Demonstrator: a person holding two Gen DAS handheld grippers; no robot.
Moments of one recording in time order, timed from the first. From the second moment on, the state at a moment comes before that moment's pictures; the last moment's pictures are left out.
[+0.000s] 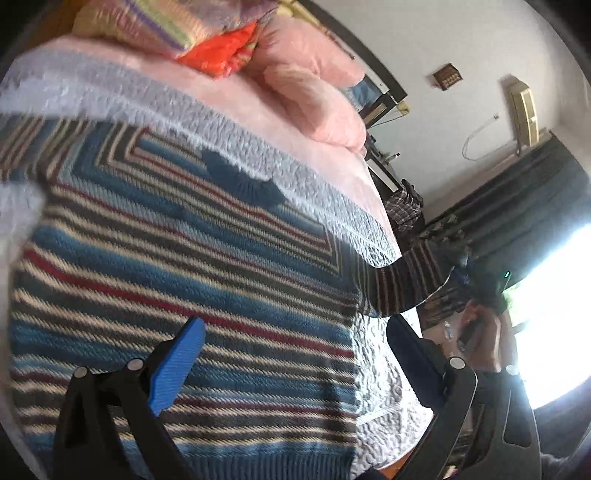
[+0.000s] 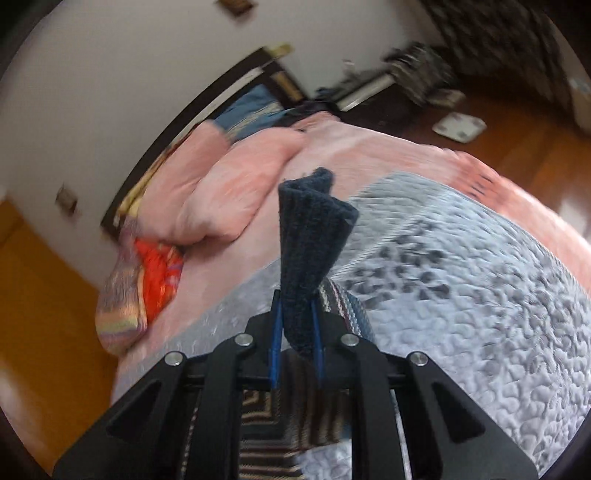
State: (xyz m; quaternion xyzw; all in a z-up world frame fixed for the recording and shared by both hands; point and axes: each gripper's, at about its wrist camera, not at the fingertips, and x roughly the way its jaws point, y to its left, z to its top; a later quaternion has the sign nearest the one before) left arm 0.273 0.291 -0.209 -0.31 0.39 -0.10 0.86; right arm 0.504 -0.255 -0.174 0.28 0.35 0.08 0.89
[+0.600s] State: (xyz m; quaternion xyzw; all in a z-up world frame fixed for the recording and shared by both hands) left arm 0.310 0.332 -0.197 -0.28 0.41 -0.11 0.86; right arm 0.463 0.057 -0.265 -0.10 0.41 0.14 0.90
